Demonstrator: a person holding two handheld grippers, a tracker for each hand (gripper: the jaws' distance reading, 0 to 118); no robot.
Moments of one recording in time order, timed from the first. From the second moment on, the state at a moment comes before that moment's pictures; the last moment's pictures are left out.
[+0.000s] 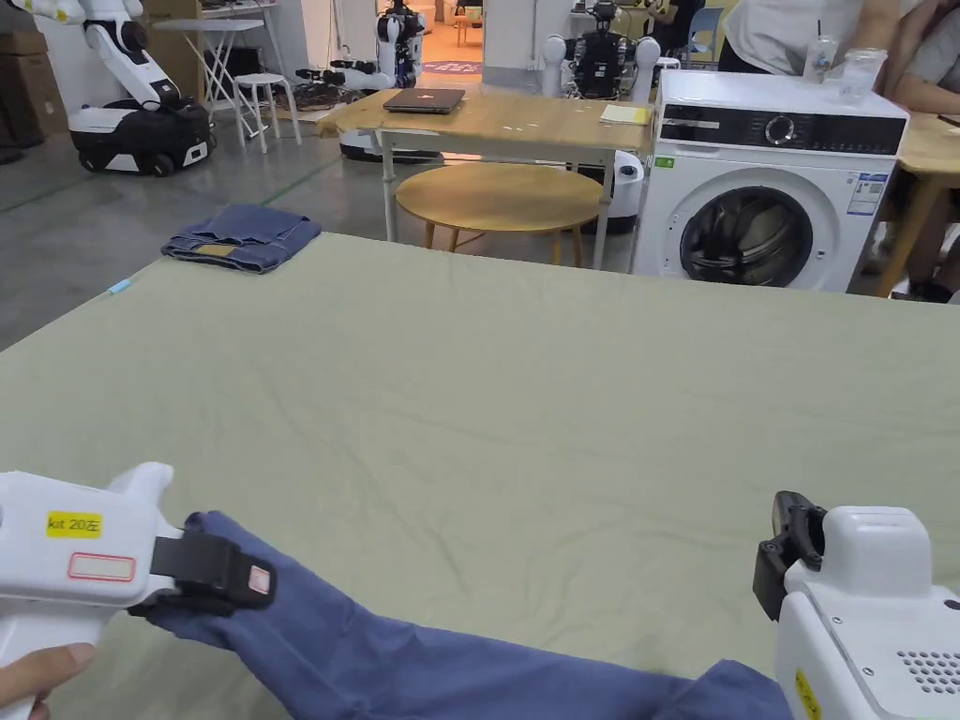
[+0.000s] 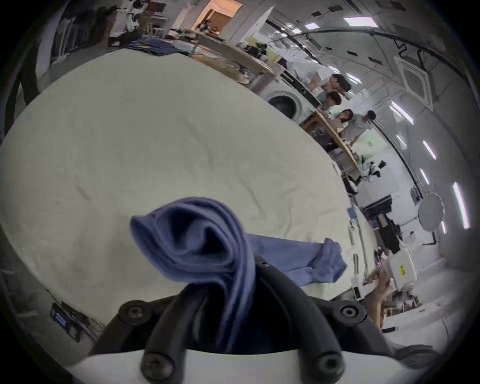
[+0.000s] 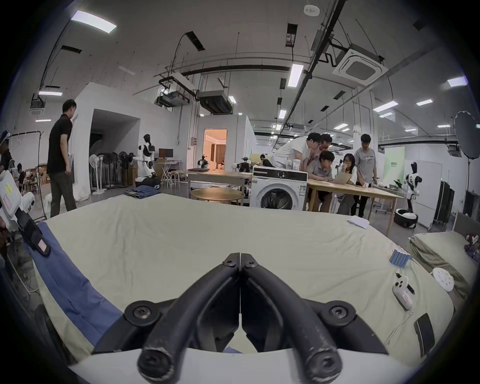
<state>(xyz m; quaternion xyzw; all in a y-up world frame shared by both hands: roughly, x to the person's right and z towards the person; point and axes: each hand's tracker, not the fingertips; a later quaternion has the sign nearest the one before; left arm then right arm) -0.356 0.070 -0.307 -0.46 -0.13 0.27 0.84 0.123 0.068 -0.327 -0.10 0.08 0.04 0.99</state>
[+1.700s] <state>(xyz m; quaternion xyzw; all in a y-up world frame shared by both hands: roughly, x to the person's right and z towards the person) -0.175 -0.078 -0.381 -0.52 -0.26 0.34 0.74 0.158 0.046 -0.318 -0.14 0.05 0.03 0.99</state>
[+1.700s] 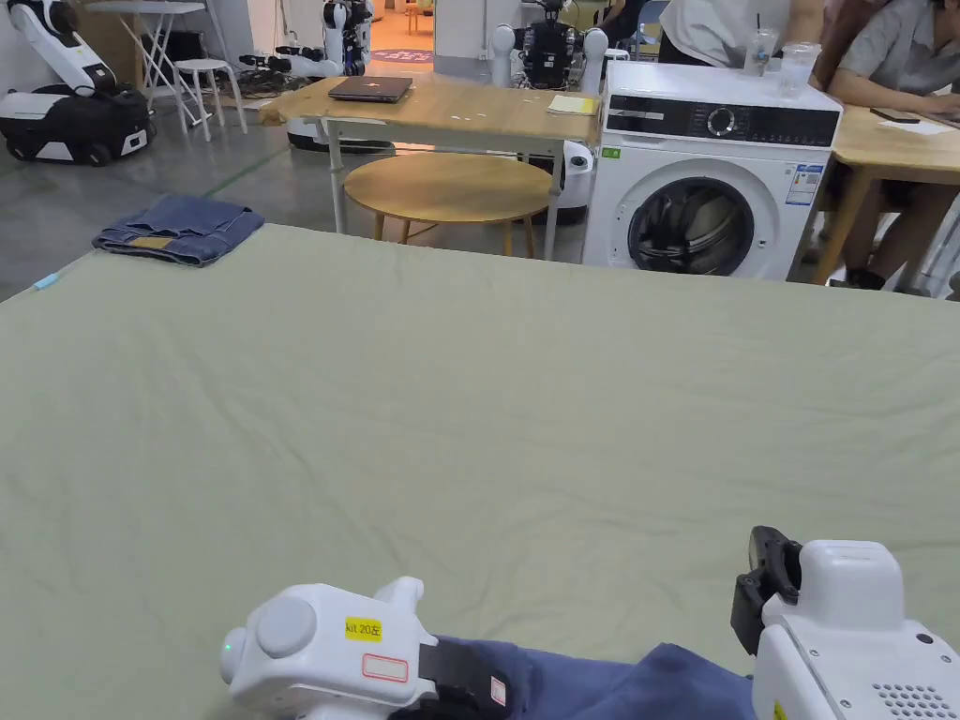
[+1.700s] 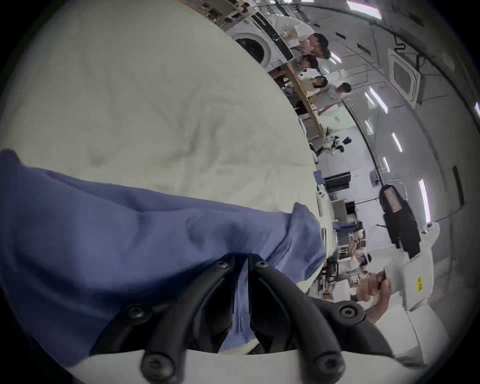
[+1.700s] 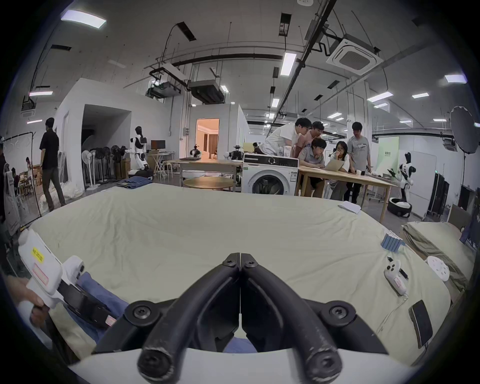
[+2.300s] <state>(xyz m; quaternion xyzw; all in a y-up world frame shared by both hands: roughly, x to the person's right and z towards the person) -0.243 -0.035 -0.363 -0.46 -0.25 0.37 0.77 0.142 0.057 -0.312 -0.12 0.06 0.03 0.99</state>
